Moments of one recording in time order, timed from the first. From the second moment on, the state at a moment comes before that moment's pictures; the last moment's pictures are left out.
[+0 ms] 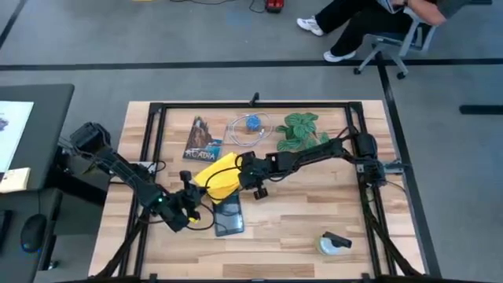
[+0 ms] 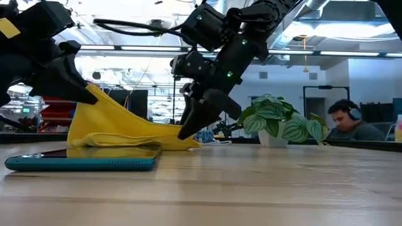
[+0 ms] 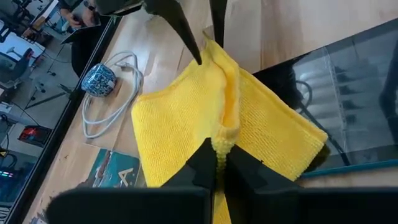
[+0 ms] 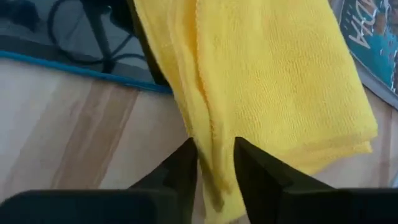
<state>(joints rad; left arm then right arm) -0.72 1.31 0.50 -0.30 -0.99 -0.41 0.02 2.05 1.35 -0.21 0.07 -0.42</state>
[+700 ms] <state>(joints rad) -0.71 1.31 0.56 -0.30 -1.03 -0.34 -0.01 2.05 1.52 -0.45 0.03 -0.45</state>
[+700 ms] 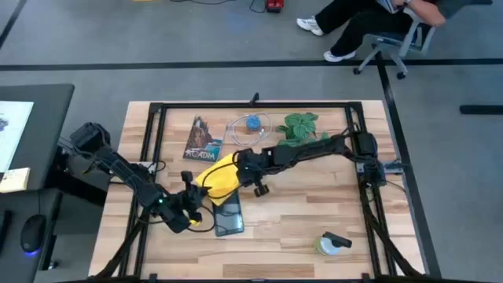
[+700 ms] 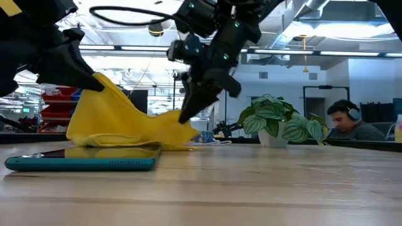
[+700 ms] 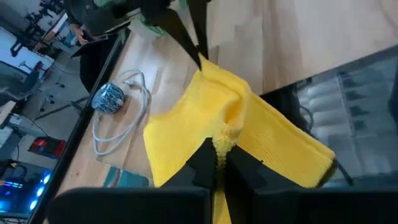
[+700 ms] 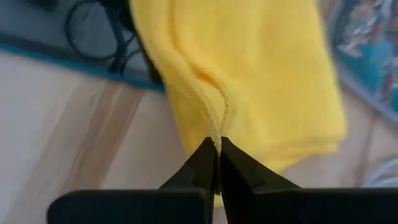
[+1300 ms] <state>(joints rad) -0.71 1.31 0.56 -0.30 -1.04 -0.34 -0.02 2.07 1.52 -0.49 -0.01 -0.42</state>
